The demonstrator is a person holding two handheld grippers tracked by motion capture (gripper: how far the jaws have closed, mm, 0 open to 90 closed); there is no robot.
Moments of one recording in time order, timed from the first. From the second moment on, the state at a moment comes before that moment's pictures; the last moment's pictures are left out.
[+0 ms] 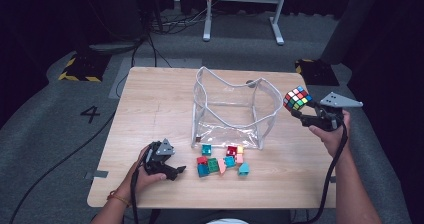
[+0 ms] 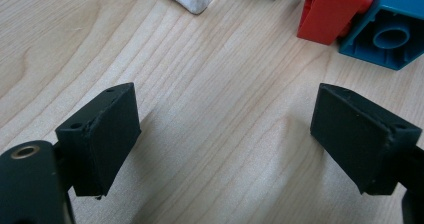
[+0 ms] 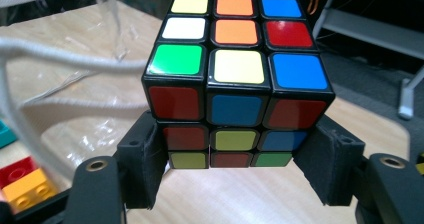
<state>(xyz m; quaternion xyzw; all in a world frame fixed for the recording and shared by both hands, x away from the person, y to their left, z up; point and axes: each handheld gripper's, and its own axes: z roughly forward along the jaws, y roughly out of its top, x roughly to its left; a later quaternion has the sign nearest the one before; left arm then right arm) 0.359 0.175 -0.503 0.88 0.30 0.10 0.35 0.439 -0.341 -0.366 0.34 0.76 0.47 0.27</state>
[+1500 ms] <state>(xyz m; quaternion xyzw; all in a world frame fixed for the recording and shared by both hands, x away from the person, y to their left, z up) 0.358 0.175 -0.503 0.88 0.30 0.10 0.35 0.487 -0.254 -0.301 0.25 0.81 0.48 0.22</state>
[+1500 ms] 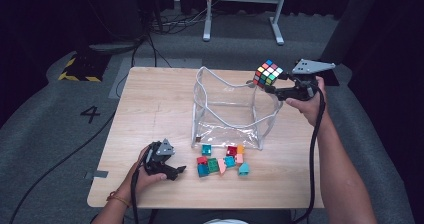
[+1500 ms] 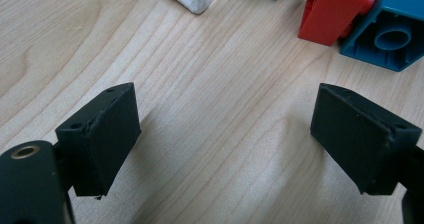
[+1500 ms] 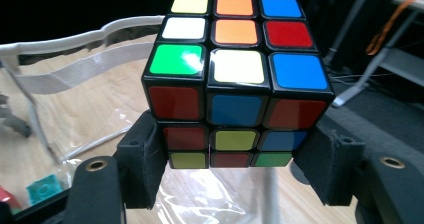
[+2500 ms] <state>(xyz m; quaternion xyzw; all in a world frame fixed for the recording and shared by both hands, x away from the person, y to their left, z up) 0.357 0.174 -0.503 0.88 0.30 0.10 0.35 0.487 -0.221 -0.322 0.12 0.88 0.43 0.14</state>
